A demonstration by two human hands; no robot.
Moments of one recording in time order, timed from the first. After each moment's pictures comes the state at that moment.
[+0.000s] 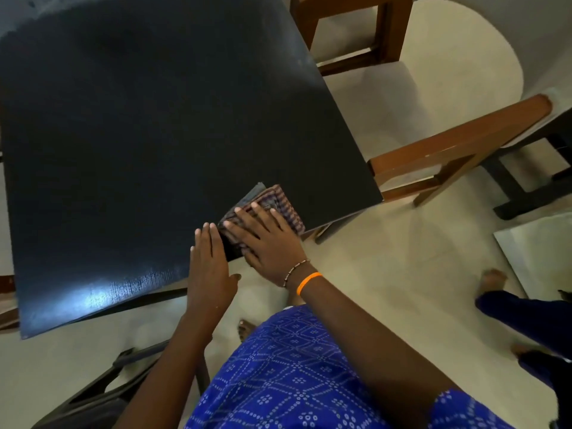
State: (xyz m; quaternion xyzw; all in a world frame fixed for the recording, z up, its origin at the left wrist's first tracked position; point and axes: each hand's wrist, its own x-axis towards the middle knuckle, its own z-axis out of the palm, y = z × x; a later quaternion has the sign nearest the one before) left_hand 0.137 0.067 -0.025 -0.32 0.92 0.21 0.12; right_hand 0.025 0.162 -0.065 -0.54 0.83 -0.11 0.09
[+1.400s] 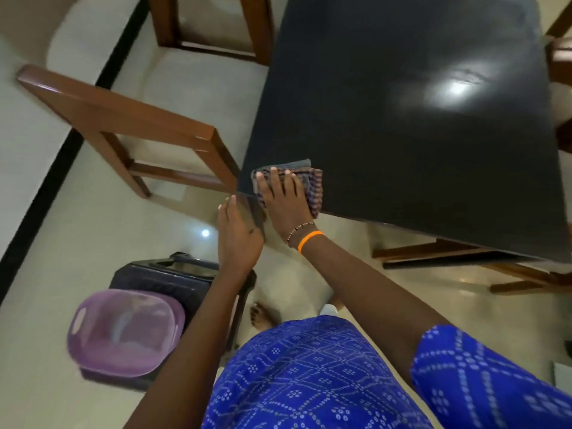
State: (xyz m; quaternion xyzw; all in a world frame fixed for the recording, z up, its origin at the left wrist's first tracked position) left_hand 0.397 -0.048 -0.019 -0.59 0.69 0.38 -0.17; right_hand 0.279 -0.054 -0.062 -0.67 0.73 0.12 -0.04
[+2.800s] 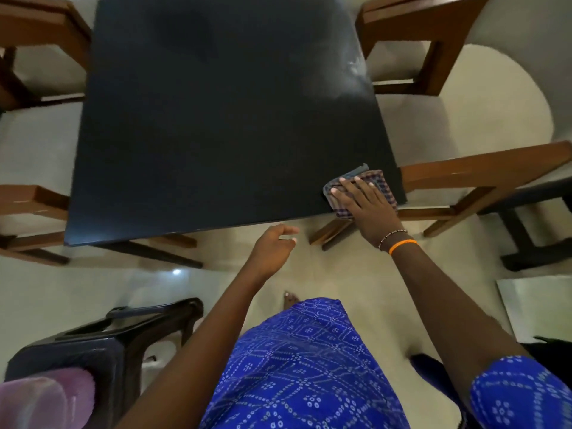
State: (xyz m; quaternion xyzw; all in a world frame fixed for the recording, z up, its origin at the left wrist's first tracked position) left_hand 0.137 0.123 -0.005 -0.42 0.69 0.59 0.06; right_hand -0.070 0.258 -0.054 -0.57 0.82 0.02 0.04
